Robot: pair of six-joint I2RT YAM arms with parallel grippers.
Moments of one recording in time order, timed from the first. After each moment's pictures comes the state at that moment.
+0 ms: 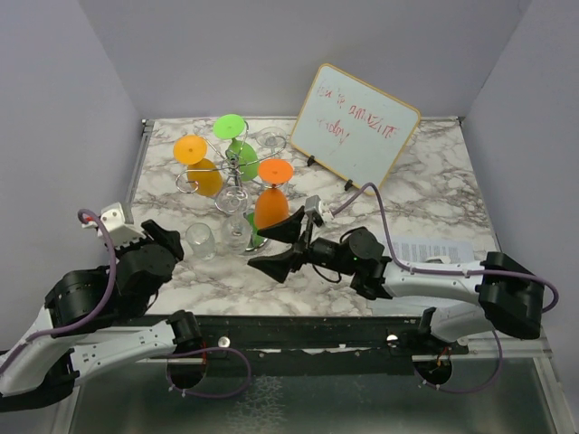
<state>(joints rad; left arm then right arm) -1.08 0.54 1.20 -1.40 -1.03 -1.05 1.14 1.38 0.68 0.98 -0.18 0.35</state>
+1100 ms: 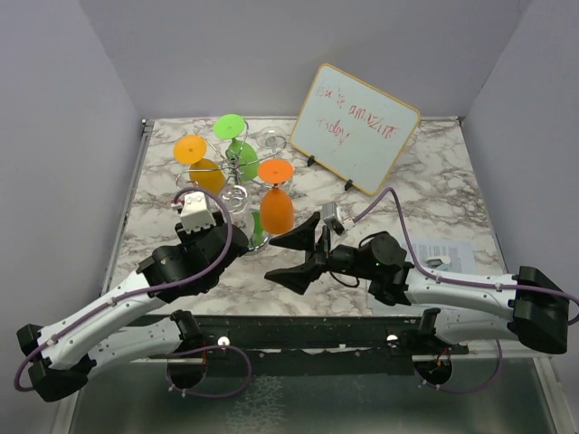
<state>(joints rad) -1.04 0.80 0.95 -1.05 -0.95 -0.98 1.14 1.18 0.60 0.89 -0.30 0.36</state>
